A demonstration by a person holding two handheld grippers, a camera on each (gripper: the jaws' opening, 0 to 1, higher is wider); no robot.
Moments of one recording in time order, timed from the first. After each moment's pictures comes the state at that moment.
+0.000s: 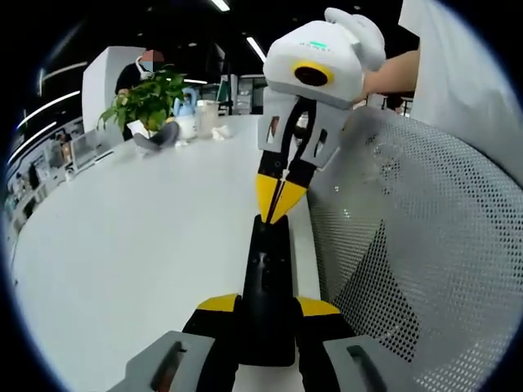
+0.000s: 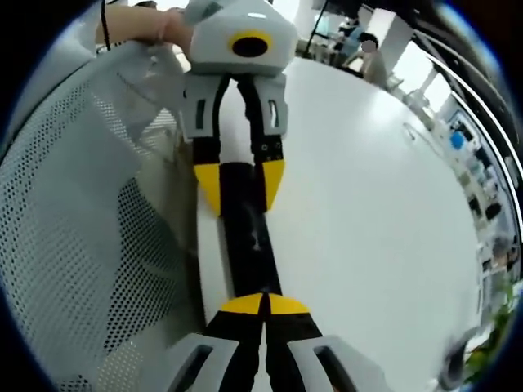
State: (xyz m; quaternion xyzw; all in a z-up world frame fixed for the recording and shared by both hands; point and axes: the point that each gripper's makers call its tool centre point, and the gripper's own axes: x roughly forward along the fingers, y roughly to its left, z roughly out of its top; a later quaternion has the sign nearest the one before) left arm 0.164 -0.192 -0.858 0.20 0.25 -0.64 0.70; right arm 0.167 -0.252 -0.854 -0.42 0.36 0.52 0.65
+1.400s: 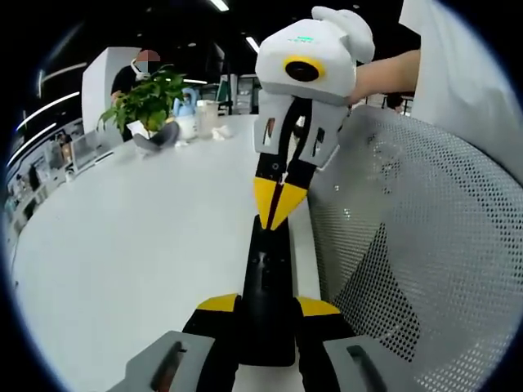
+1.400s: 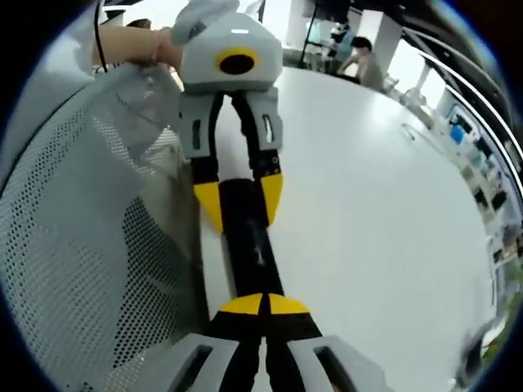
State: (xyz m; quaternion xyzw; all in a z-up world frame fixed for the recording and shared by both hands) left arm 0.163 -0.192 -0.858 0.20 0.25 -0.64 0.70; right arm 0.167 -0.241 -0.852 -0.36 0.36 0.55 0.66
